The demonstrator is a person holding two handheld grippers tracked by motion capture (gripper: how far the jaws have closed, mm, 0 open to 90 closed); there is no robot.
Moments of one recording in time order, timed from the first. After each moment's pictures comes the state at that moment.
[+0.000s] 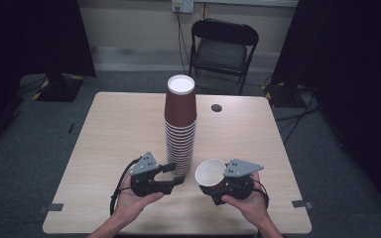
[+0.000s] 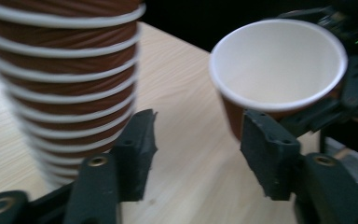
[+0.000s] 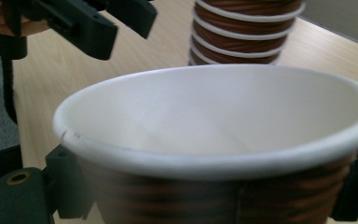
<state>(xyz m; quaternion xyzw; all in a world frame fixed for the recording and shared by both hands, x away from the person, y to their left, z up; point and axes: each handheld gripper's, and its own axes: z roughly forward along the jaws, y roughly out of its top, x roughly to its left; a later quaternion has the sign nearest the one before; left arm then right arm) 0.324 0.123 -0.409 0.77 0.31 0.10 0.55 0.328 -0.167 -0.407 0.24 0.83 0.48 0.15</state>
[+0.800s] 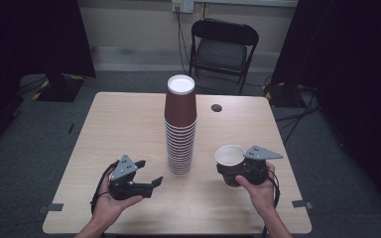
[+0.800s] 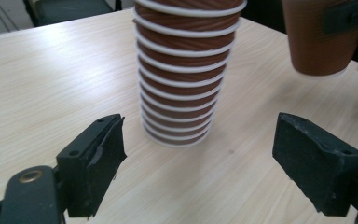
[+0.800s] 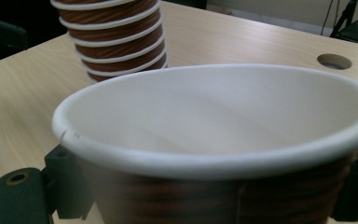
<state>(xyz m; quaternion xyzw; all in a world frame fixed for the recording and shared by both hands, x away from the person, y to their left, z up) 0.321 0.175 -0.428 0.77 0.35 0.17 0.50 0.364 -0.211 -0.414 0.36 0.77 0.49 0.18</state>
